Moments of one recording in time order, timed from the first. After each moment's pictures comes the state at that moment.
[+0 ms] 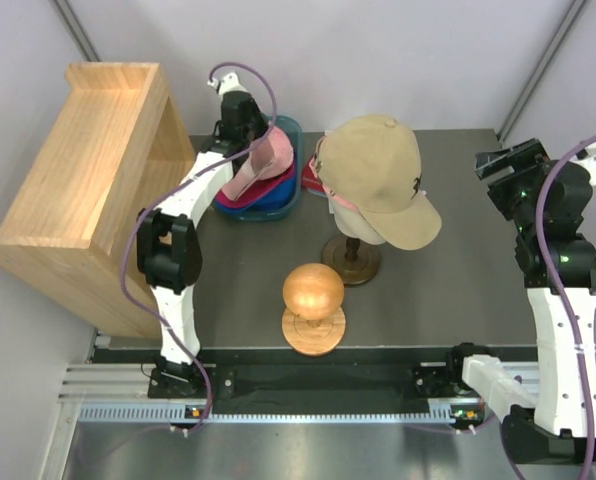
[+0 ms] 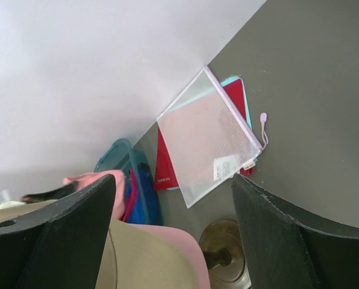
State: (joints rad) left arm -0.28 2.07 1.86 -0.10 -0.16 -0.56; right arm -0.03 0.91 1.32 -0.65 0.14 0.84
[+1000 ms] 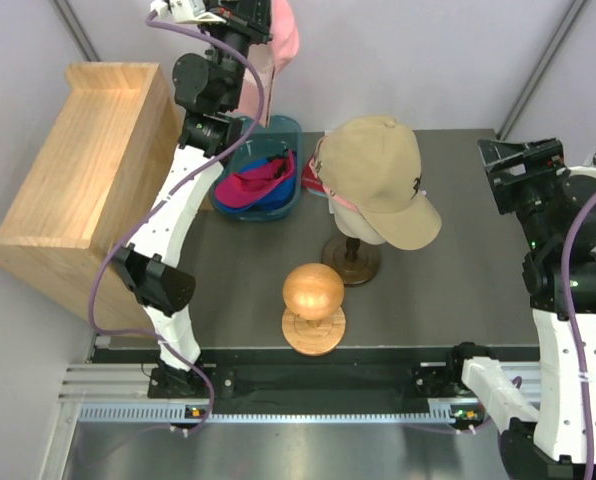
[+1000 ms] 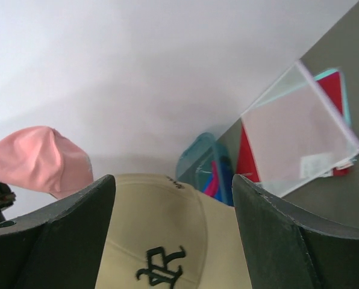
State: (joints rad) left arm -0.40 1.86 2.16 0.42 -0.08 -0.50; right arm -0.03 0.82 1.32 -0.55 0.00 1.02
